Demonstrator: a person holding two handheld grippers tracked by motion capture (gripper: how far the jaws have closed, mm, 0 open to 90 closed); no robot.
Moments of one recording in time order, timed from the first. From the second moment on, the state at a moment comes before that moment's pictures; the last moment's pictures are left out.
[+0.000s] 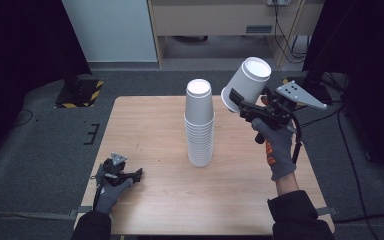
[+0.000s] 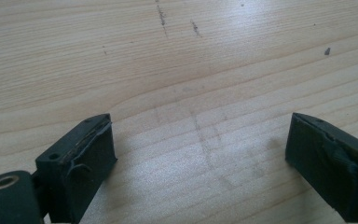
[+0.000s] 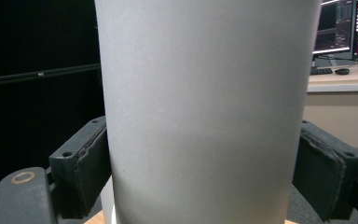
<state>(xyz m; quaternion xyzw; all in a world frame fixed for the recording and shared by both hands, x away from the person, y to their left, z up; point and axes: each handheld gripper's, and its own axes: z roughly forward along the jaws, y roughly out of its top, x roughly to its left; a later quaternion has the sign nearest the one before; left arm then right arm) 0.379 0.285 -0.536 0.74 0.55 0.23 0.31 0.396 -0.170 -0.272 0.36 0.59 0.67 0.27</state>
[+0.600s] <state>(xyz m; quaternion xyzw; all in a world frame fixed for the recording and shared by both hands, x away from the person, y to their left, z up) 0.379 0.285 -0.536 0.74 0.55 0.23 0.31 0.379 -0.207 -0.309 0.40 0.59 0.65 0.27</state>
